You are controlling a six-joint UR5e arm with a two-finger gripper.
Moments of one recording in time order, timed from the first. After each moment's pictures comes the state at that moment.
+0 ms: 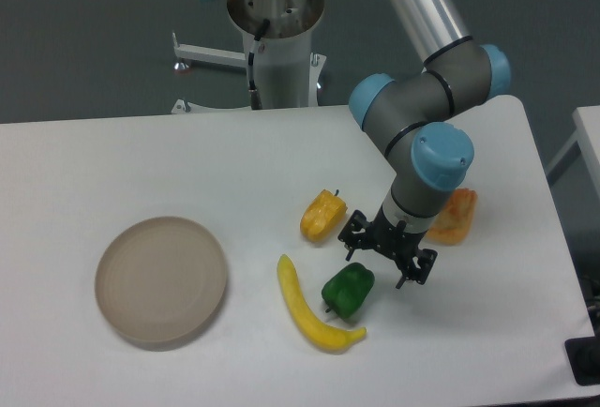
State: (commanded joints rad) arm 2.32 -2.18 -1.34 -1.13 1.32 0.99
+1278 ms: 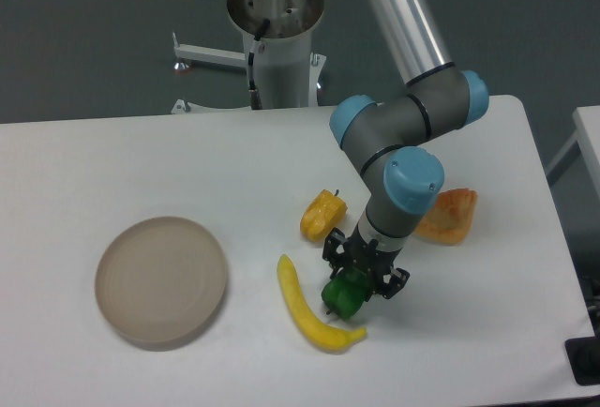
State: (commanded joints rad) arm 2.29 -2.22 -1.32 -1.08 1.33 1.01
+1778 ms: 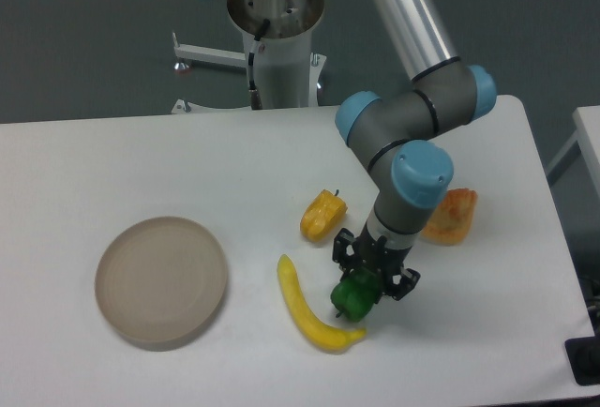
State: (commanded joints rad) arm 2.35 -2.19 -1.25 -1.09 1.34 1.13
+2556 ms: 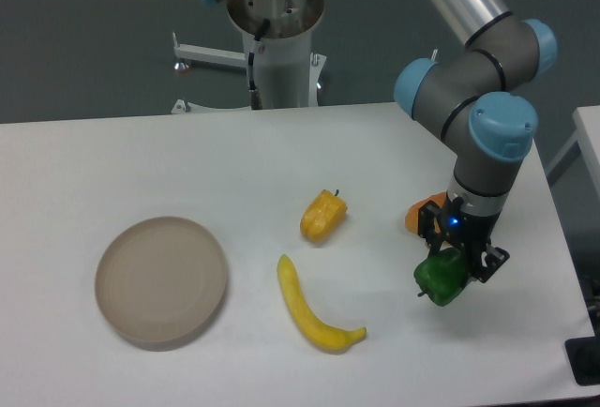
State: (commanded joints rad) arm 2.43 -2.20 -1.19 -1.10 1.44 1.45
